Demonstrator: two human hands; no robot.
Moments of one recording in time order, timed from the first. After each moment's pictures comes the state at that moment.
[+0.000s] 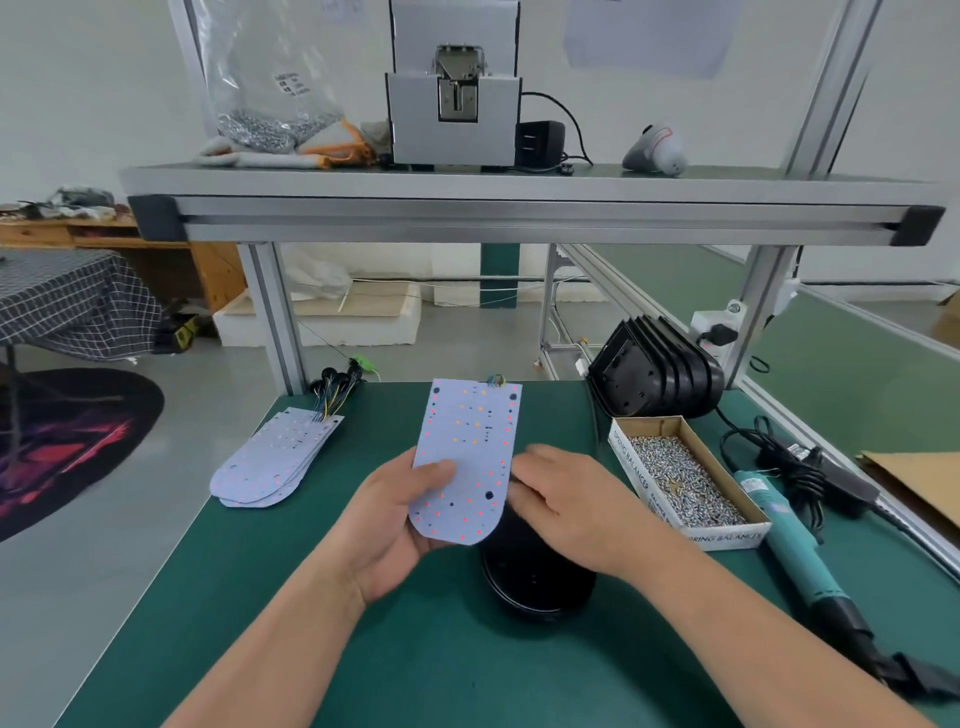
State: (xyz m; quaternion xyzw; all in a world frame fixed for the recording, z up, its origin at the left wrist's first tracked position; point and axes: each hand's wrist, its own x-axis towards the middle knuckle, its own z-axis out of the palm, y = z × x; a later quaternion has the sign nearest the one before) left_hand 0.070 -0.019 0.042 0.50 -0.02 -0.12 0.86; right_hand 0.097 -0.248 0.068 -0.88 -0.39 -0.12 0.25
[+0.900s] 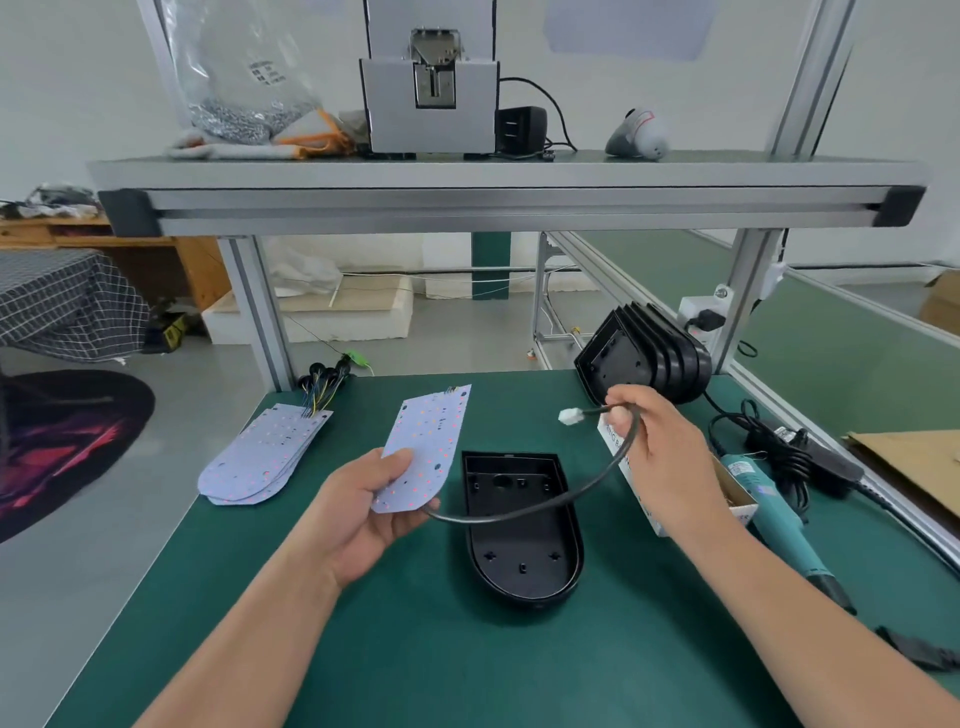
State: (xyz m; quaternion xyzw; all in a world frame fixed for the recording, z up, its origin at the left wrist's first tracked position) left_hand 0.082 0.001 0.031 0.50 0.12 -0.07 0.86; right_hand 0.134 -0.325 0.042 -0.87 -0.13 -0.28 0.39
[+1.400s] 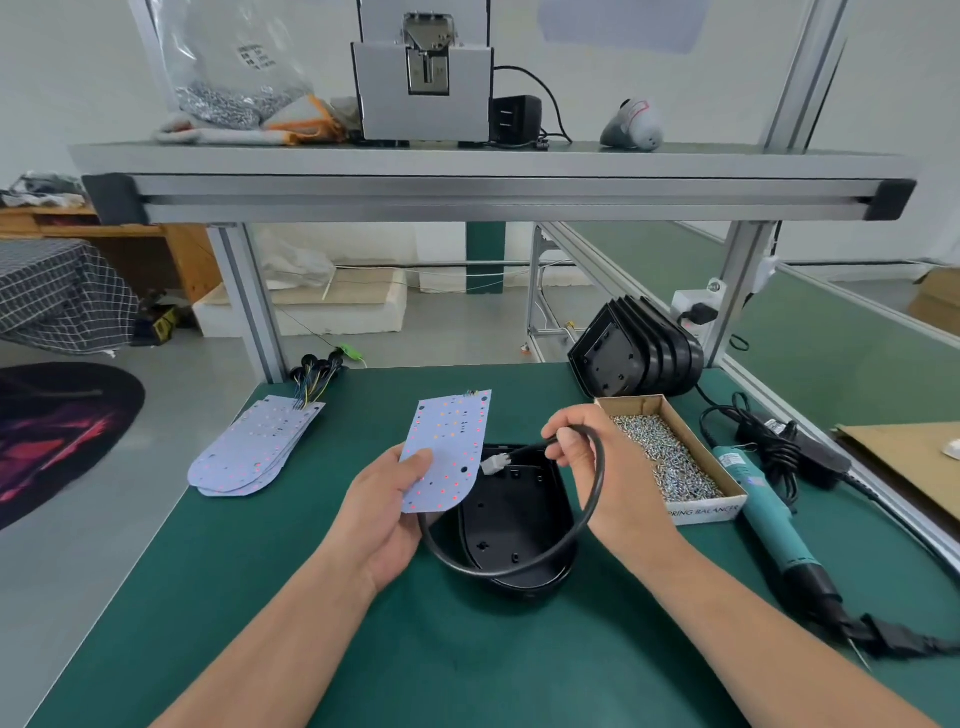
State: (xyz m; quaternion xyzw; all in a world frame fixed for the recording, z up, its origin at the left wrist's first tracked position) left_hand 0.083 -0.037 0.017 0.51 0.14 -0.03 0.85; right_hand 0.095 -0.277 0.041 -0.81 -0.20 -0.19 0.52
